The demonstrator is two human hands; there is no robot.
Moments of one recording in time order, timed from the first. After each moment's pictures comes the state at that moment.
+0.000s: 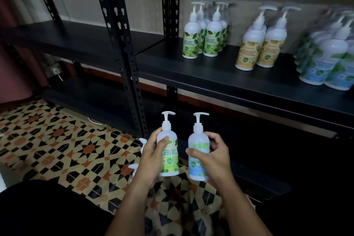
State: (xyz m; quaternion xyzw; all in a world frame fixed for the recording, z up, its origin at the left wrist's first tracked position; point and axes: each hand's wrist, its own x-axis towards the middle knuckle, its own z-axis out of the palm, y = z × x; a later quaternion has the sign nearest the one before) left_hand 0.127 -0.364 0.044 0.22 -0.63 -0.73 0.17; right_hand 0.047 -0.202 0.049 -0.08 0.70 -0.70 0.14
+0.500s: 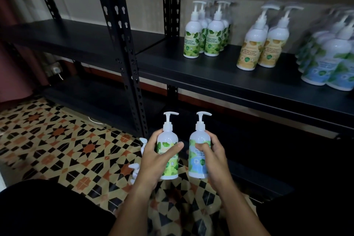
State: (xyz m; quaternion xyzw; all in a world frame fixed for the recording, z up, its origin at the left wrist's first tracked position) left_hand 0.129 -0.357 0.045 0.23 -0.65 -0.70 0.19; right_hand 0.045 -0.207 0.042 -0.08 0.65 -0.73 0.19
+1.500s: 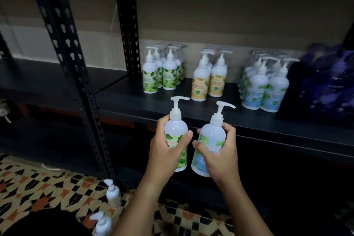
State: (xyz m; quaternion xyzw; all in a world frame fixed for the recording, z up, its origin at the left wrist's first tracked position) left_hand 0.051 -0.276 0.158 0.01 -0.71 -0.64 0.28; right_hand 0.010 -0.133 0.148 -0.13 0.73 -0.67 -0.12
